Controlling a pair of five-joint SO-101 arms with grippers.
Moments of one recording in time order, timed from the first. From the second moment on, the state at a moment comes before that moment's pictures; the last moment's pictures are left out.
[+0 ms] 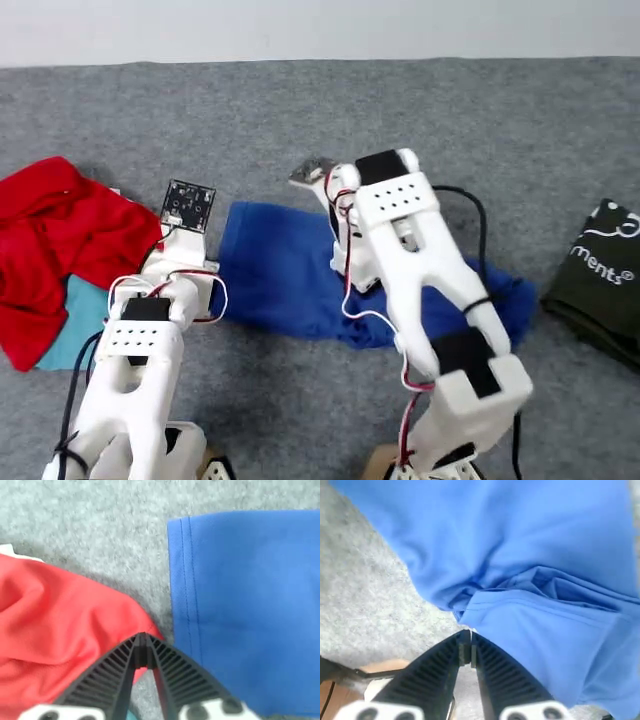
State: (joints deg) left arm -3.2 -33.1 65.7 33.8 -4.8; right arm -21.8 9.8 -5.5 100.1 24.8
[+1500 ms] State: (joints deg) left arm -13.2 -33.3 41.0 62.1 -8.0; right arm 27.2 19.7 16.4 83.6 11.2
